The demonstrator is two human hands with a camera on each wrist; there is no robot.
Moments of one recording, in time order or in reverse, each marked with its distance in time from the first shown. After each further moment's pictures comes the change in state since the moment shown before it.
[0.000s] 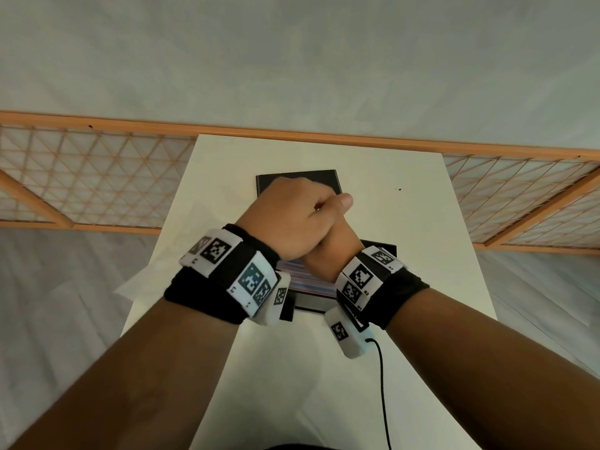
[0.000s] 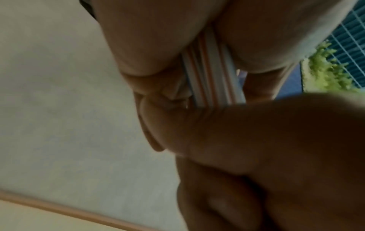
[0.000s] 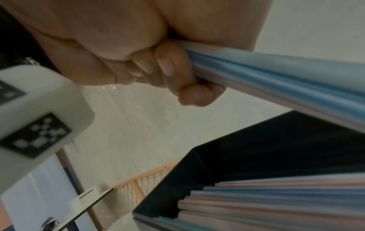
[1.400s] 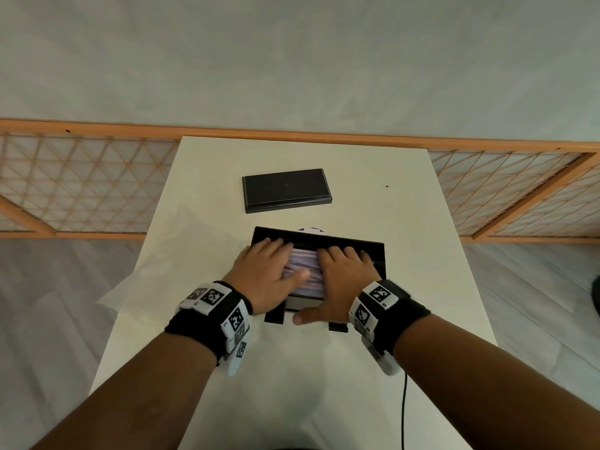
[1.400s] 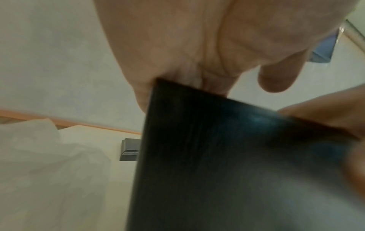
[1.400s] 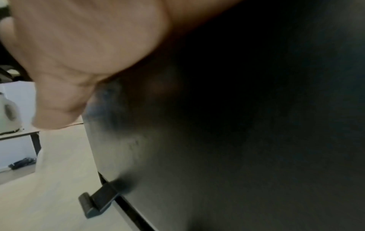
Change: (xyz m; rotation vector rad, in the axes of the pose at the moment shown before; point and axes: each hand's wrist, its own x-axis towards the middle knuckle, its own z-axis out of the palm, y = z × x) left_hand -0.023 -0.093 0.087 0.307 -0.401 -0.206; right_hand -0.039 0.070 -0.016 -0.881 -0.514 0.282
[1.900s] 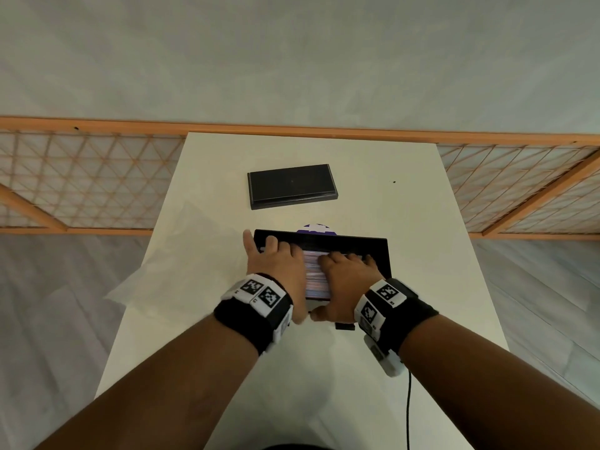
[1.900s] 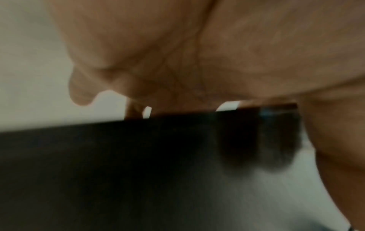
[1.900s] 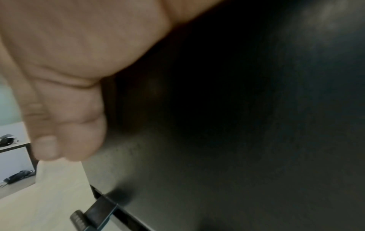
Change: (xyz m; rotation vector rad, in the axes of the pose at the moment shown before) left_hand 0.001 0.046 -0.004 0.468 -0.169 -0.181; right_hand 0.004 0.001 0.009 0.058 -0.072 -0.030
